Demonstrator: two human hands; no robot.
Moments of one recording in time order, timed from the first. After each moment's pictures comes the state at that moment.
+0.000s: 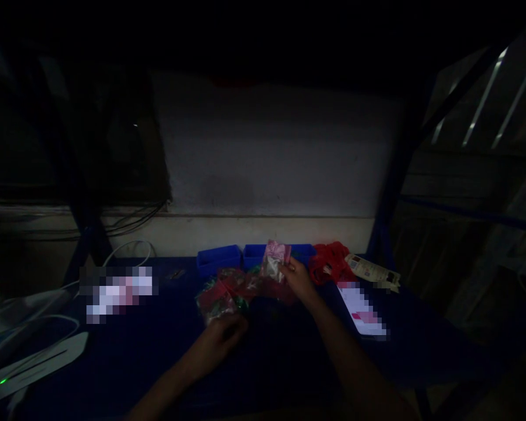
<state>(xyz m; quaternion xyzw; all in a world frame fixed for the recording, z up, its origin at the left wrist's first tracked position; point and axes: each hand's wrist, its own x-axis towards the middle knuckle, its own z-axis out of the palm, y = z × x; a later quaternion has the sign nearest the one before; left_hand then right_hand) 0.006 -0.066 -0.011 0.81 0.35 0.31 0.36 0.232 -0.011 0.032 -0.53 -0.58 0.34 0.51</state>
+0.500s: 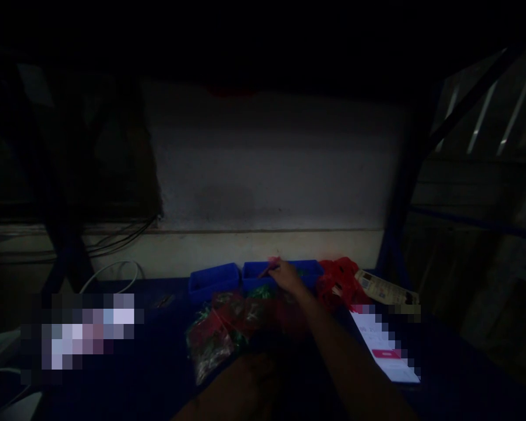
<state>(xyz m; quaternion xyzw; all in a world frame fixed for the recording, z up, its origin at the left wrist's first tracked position) 0.047 -0.043 -0.012 0.98 0.13 0.11 -0.07 0.215 0.075 0.053 -0.62 -0.65 0.25 0.36</state>
